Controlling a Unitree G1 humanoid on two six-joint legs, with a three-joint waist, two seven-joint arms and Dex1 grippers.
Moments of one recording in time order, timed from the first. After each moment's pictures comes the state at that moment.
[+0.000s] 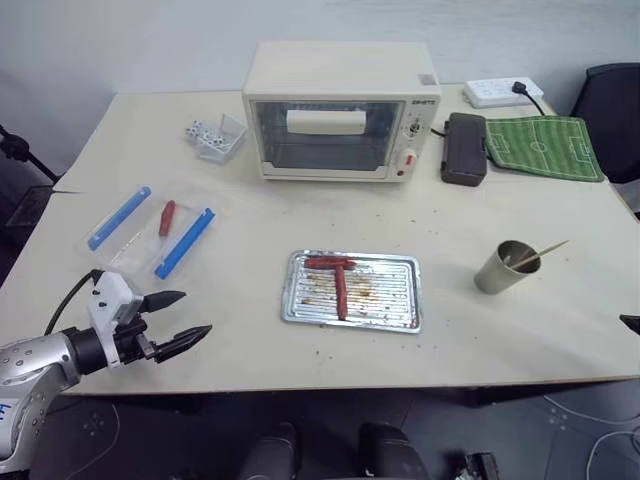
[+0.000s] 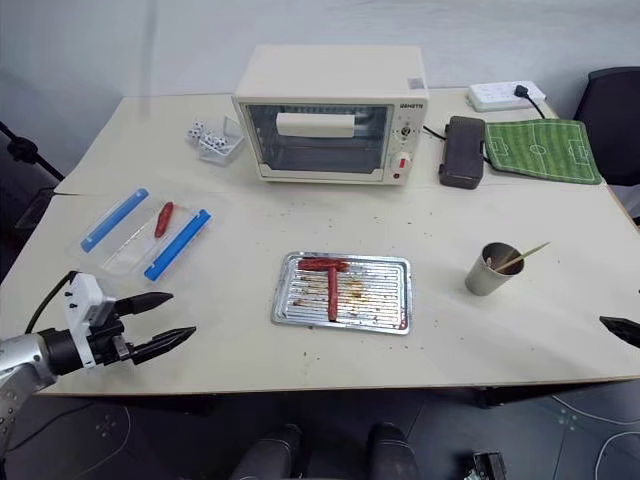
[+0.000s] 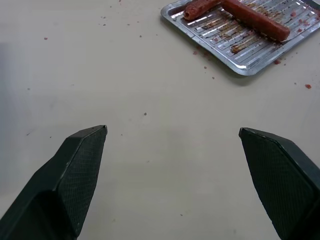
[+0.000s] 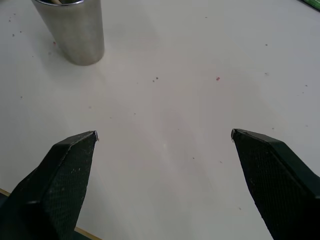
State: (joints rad) left arm 0.16 0.81 0.41 -0.30 -0.54 0.48 -0.90; right arm 0.17 -1.14 -0.77 0.32 0.42 0.31 1.25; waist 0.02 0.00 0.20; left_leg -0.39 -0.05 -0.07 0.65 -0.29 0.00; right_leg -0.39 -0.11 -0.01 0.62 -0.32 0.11
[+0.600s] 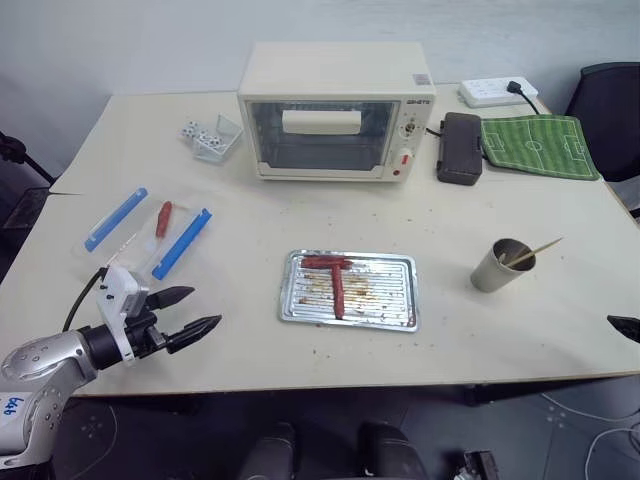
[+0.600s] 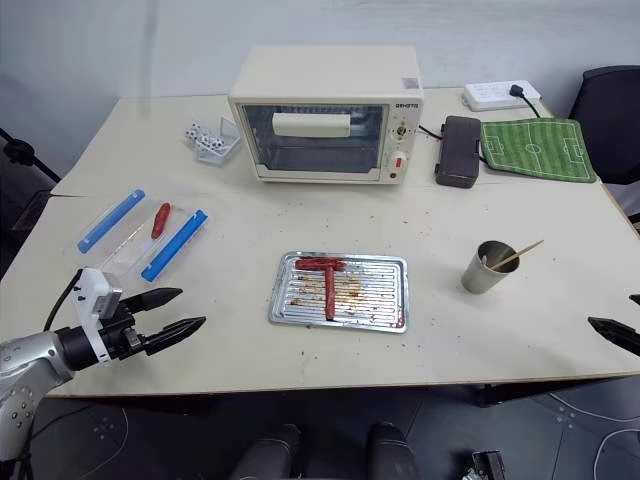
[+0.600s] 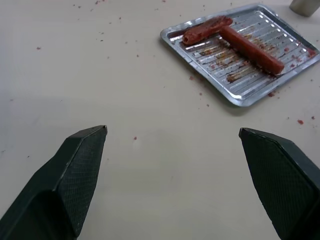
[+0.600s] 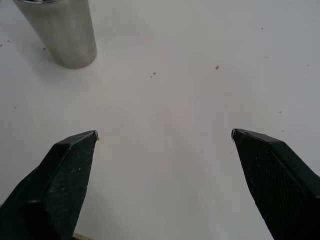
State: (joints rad) left arm 0.07 0.73 0.38 -0.34 -0.61 0.59 -0.80; right arm 0.18 -0.99 -0.80 0.12 0.48 0.48 1.06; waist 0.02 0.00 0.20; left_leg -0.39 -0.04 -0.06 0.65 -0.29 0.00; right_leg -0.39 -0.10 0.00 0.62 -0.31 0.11
